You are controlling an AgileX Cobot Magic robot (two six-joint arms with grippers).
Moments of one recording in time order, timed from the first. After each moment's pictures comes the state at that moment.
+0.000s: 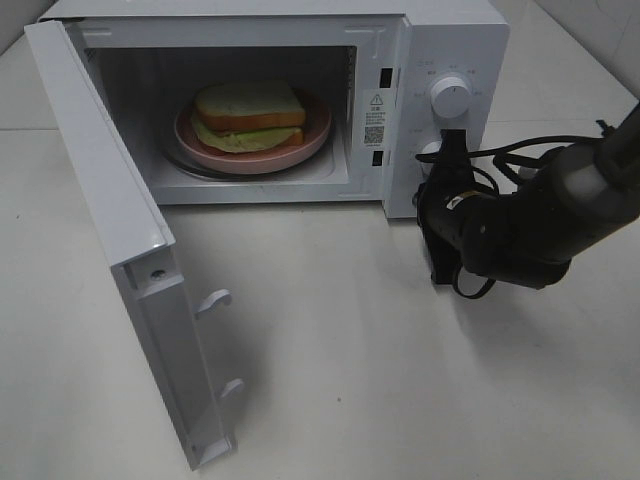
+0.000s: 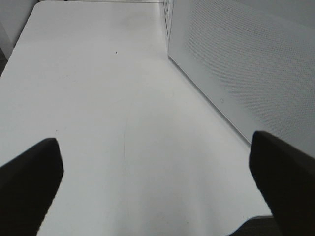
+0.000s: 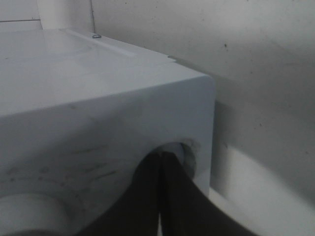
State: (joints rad) left arm -0.02 0.00 -0.52 -0.07 1.07 -0.01; right arm 0.48 2.08 -0.84 0.57 -0.79 1.34
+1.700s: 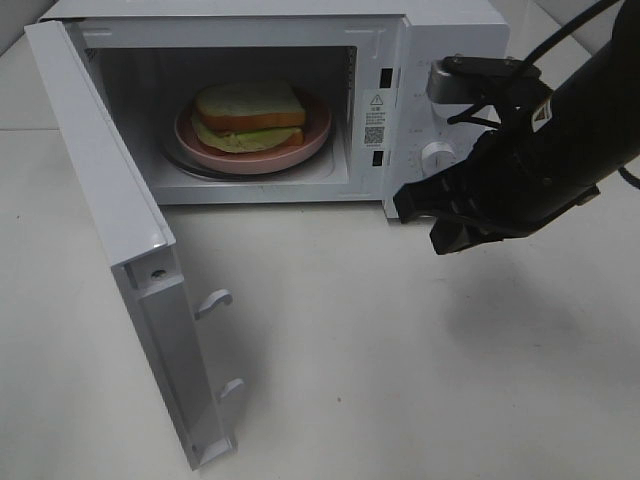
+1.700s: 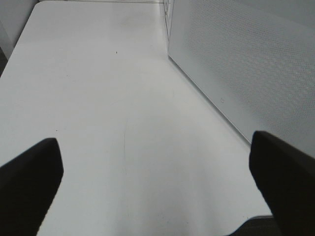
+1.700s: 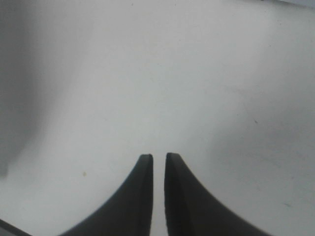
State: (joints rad) left arm -0.02 0.00 -0.52 -0.07 1.07 -0.01; right arm 0.48 1.49 -0.90 0.13 0.55 0.06
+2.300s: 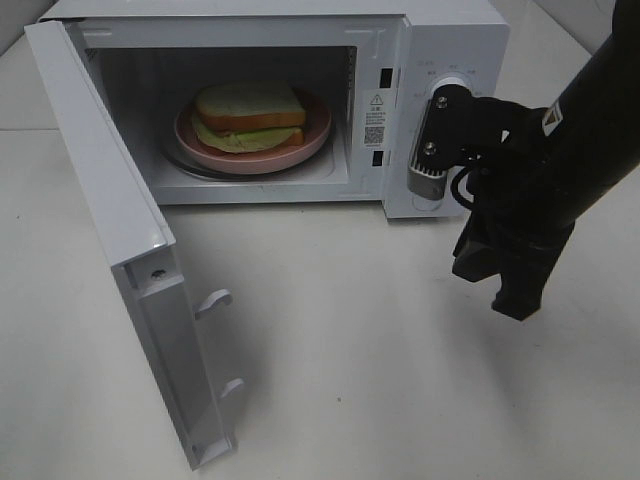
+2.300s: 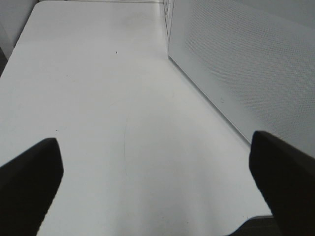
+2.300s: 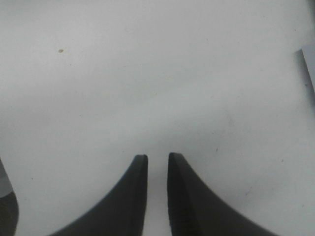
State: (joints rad) left arm -0.02 0.00 -0.52 -0.07 1.07 -0.01; right arm 0.48 1.49 -0.93 0.10 0.71 -0.84
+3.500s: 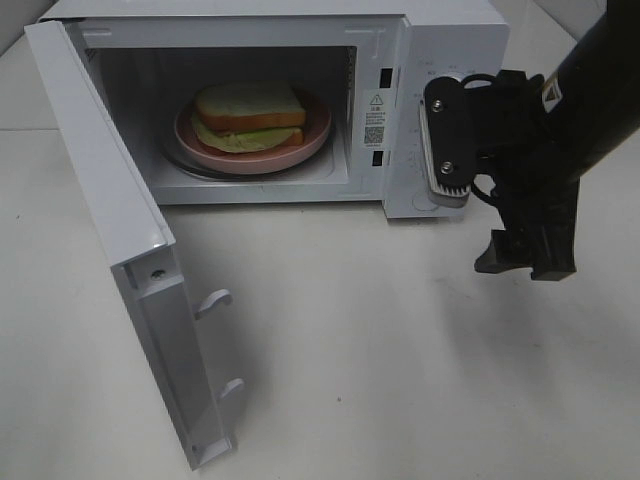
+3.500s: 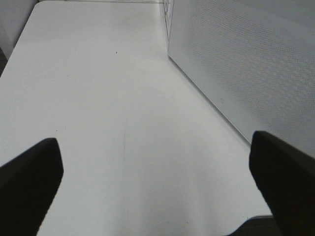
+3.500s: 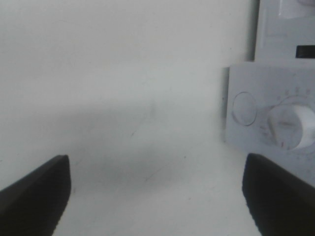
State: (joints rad) left arm -0.02 0.00 -0.52 -0.07 1.07 -0.01; right arm 0.49 1.50 -0.98 -0.14 0.65 -1.02
